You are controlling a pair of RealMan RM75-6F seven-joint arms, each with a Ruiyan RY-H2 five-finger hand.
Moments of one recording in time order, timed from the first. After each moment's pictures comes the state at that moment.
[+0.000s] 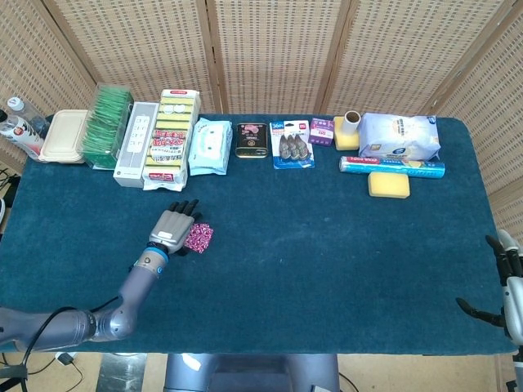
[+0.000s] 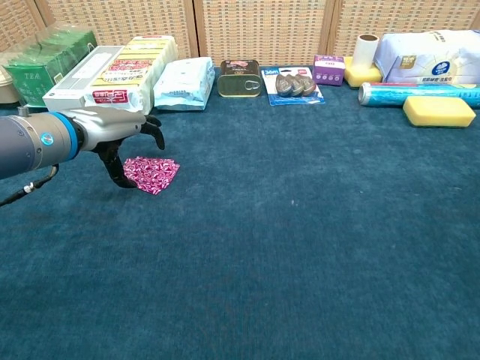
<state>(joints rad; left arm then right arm) -0.93 -1.57 -0.08 -1.51 0.60 0.93 0.71 -0.01 -0.91 0.09 -1.93 -1.43 1.54 0.00</state>
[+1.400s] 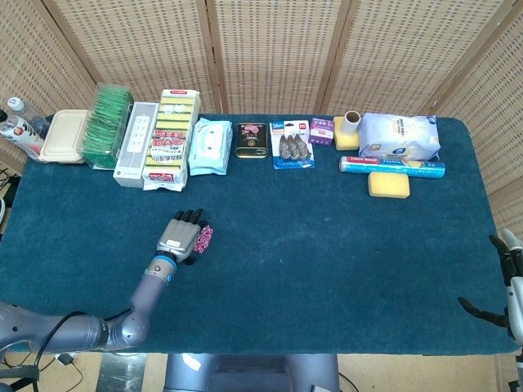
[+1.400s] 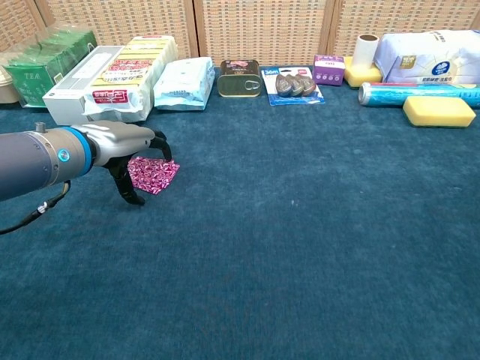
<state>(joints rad) -0.95 -1.62 -0.08 -1.55 0.47 1.01 0.82 -0.02 -0.90 0.09 -1.93 -1.43 1.54 0.01</state>
